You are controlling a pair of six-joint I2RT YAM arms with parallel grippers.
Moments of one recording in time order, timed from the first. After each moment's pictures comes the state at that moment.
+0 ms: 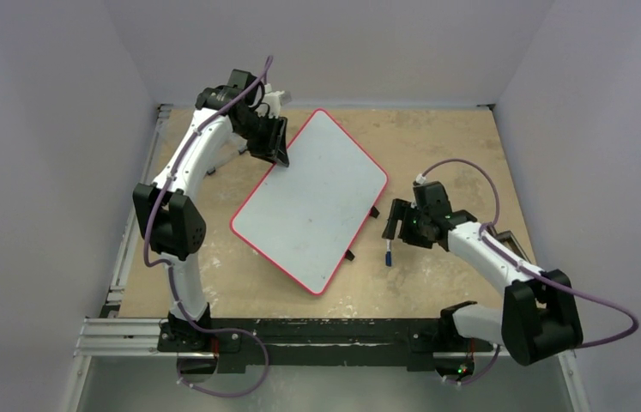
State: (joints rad) left arm -0.28 1.96 2.01 -1.16 0.47 -0.04; right arm 0.29 1.20 0.67 -0.44 -0.07 0.53
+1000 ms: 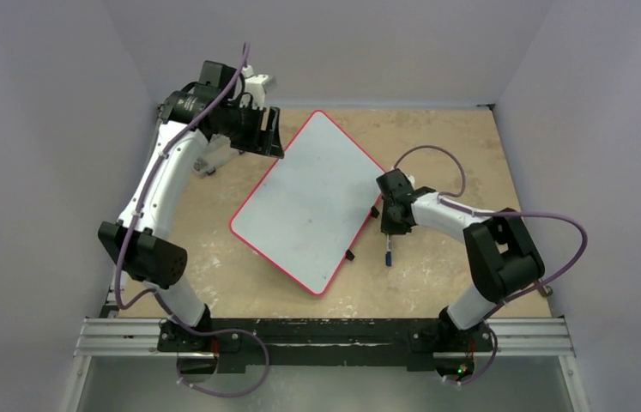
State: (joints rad) left arm -0.29 1.73 1.98 -1.16 0.40 -0.04; right arm 0.45 1.61 0.90 -0.47 0.21 0.56
